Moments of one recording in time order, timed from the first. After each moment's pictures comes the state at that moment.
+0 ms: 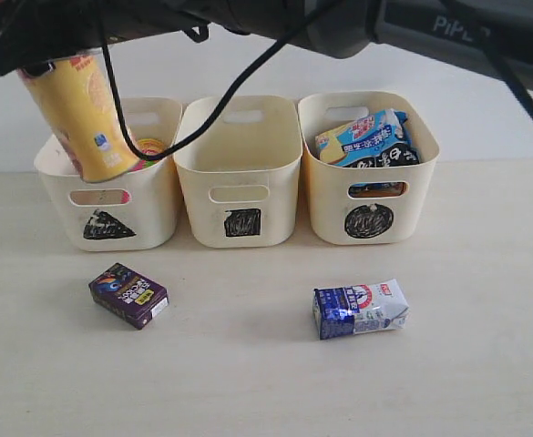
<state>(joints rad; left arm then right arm) 0.04 0.00 0.00 0.06 0.28 -0.02 0.84 2.07 -2.05 0.49 0.30 -0.72</state>
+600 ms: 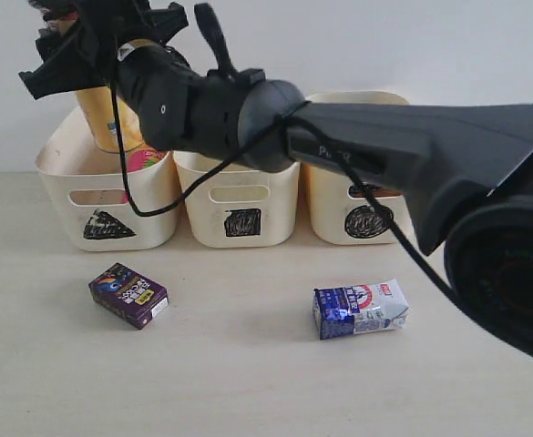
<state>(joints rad) 0.04 0.00 0.00 0.06 0.28 -0.02 0.84 2.31 -2.05 0.46 -0.36 -0.69</state>
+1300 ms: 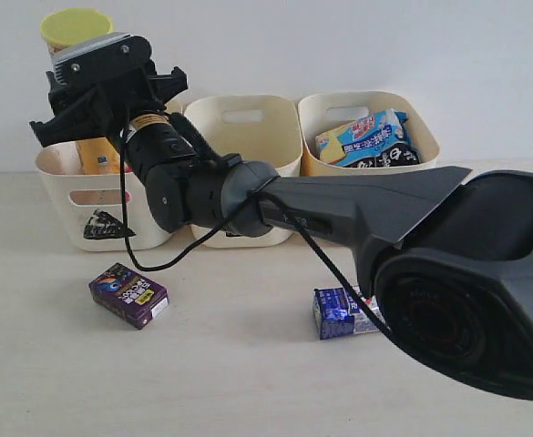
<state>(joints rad) 0.04 0.00 0.00 0.06 0.28 -0.02 0.84 2.47 -2.06 0.25 -0.61 -0.37</state>
